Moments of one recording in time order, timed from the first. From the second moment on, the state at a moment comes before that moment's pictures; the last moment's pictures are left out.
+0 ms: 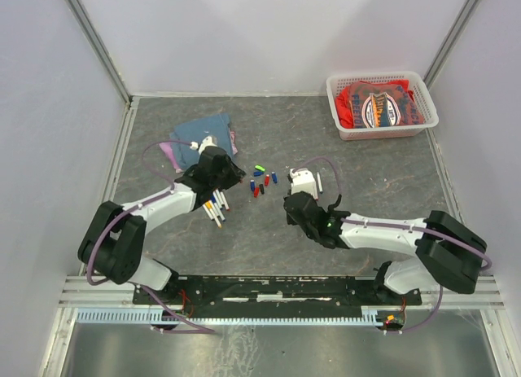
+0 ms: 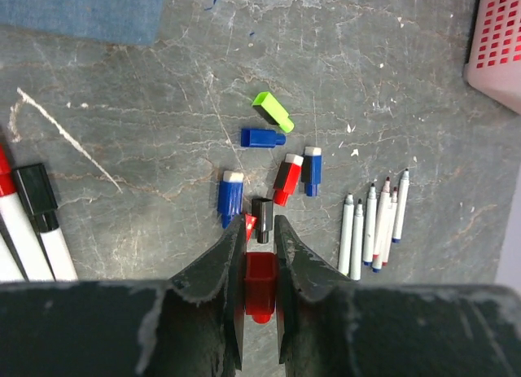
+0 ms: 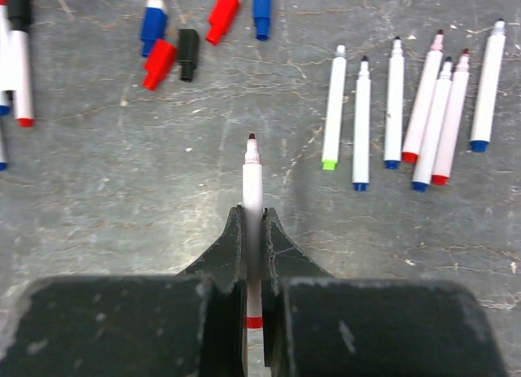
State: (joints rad) left arm -0.49 1.45 0.75 0.07 -0.09 -0.92; right arm 1.03 1.37 0.63 0.08 0.55 0.55
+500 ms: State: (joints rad) left arm -0.54 1.61 0.87 -0.03 -0.14 -0.77; right arm 0.89 1.52 0.70 0.06 0.56 0.51
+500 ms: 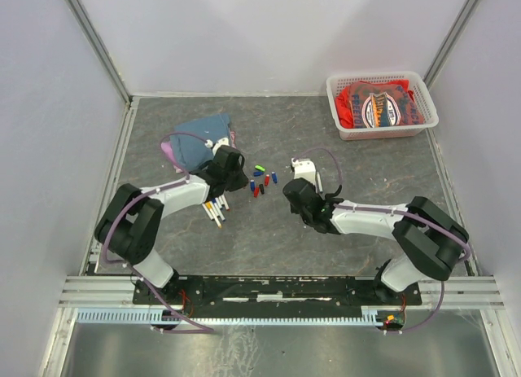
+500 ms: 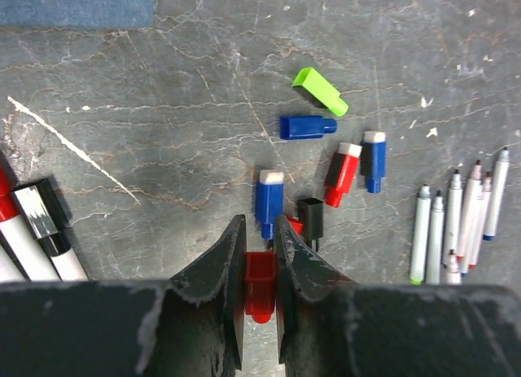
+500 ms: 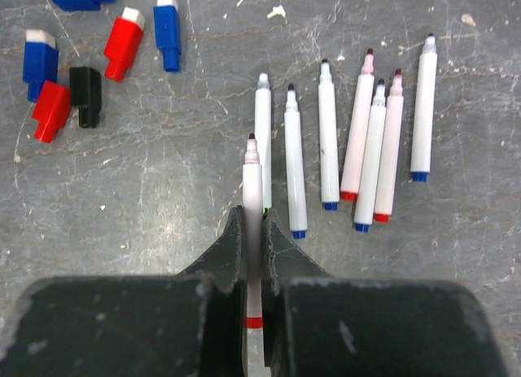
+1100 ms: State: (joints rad) left arm -0.57 1.69 0.91 -0.07 -0.16 -0.74; right arm 0.80 1.67 0.80 0.06 0.53 0.44
